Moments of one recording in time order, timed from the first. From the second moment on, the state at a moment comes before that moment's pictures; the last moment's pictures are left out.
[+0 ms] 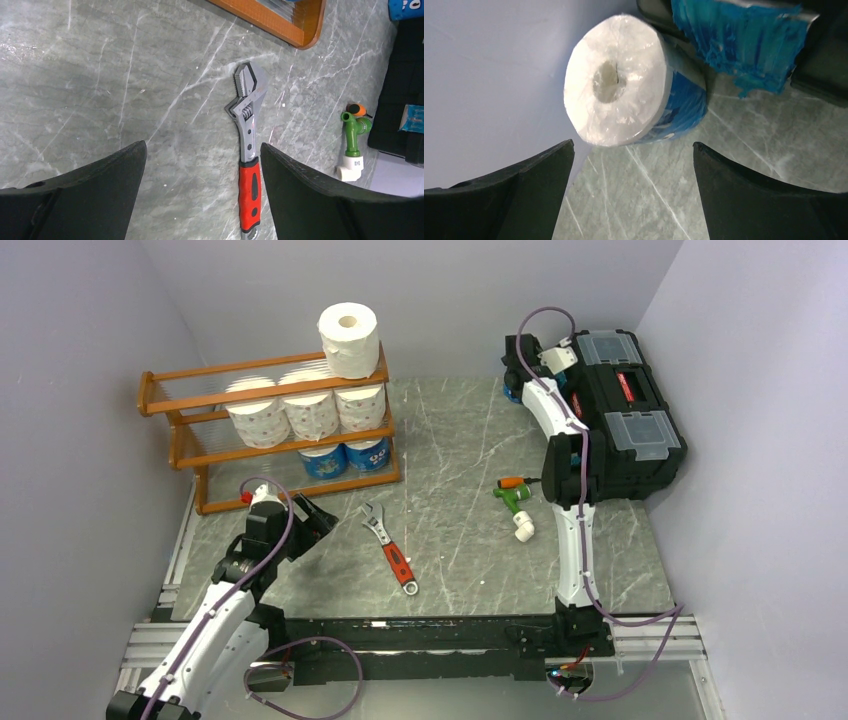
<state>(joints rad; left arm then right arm) -0.23 0.65 0.35 -0.34 0.04 -0.88 0.15 2.42 2.20 -0.45 0.61 1.09</state>
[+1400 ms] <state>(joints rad) -0.24 0.68 0.35 -0.32 0.03 -0.88 0.11 2.44 2.16 -0.34 0.53 1.08</state>
